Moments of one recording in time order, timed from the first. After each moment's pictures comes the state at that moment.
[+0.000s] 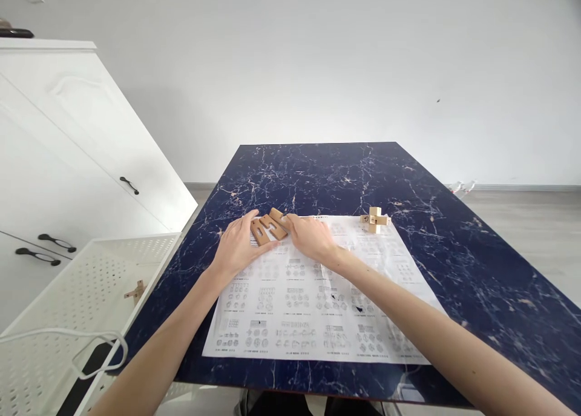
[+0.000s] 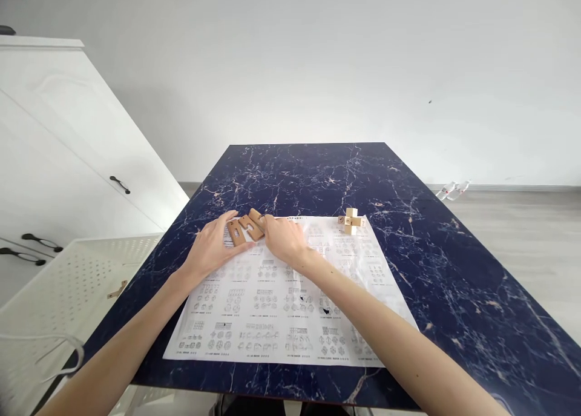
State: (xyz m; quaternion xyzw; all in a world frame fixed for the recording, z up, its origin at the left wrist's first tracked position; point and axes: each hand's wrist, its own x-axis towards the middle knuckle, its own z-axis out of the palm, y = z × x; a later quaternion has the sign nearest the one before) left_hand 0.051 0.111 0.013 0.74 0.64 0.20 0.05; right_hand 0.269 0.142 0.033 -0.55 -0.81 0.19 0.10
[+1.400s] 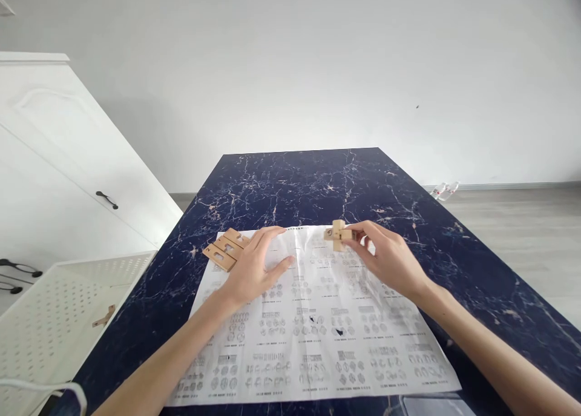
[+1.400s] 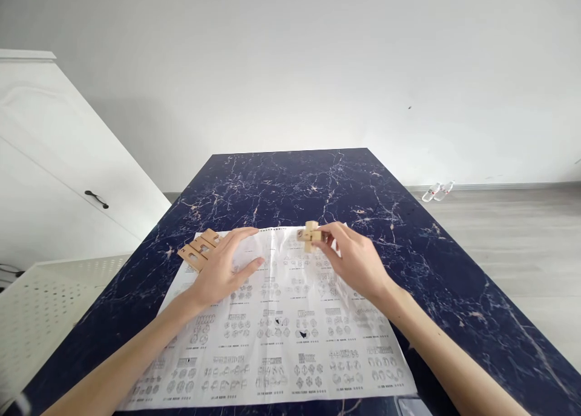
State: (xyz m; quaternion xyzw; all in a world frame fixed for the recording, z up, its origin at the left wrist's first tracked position) left_hand 0.132 0.108 0.028 0.81 0.48 0.28 0.16; right_hand 0.446 0.121 0.023 -0.49 -0.80 0.12 0.34
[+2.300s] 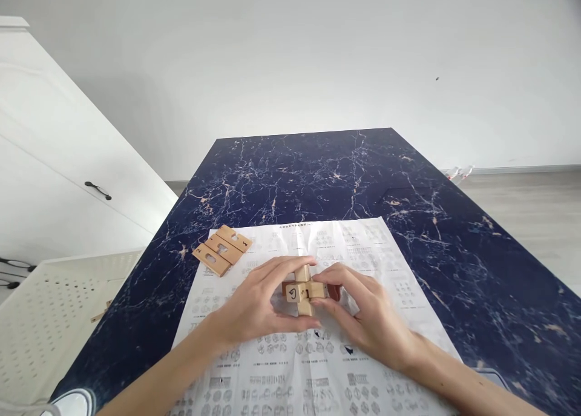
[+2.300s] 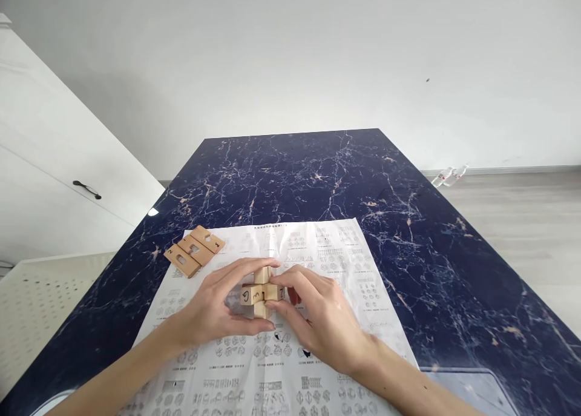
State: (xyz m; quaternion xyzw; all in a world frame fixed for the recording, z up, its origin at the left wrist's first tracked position) left_hand 0.142 0.089 0.025 0.84 0.34 0.28 0.30; right_hand 0.383 0.068 0.009 -0.36 -0.78 0.29 0.41
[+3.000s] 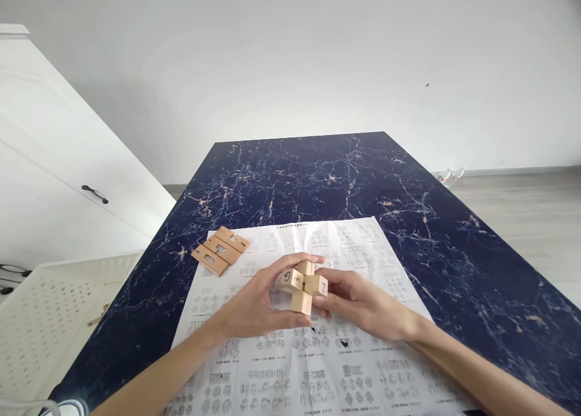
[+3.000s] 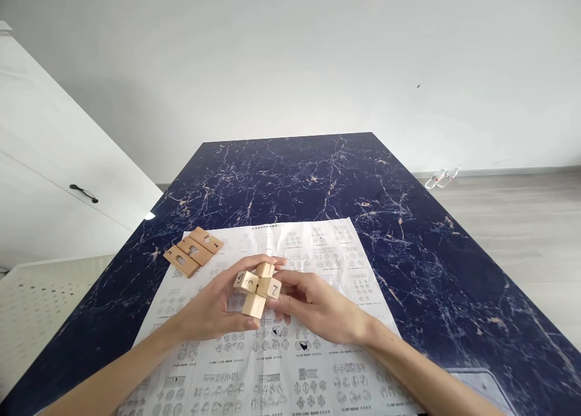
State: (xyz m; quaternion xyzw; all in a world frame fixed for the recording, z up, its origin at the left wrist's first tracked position) left_hand 0.149 0.091 0.037 0.71 0.29 0.30 0.56; right_hand 0.391 0.088 0.028 -0.31 -0.65 0.65 0.24
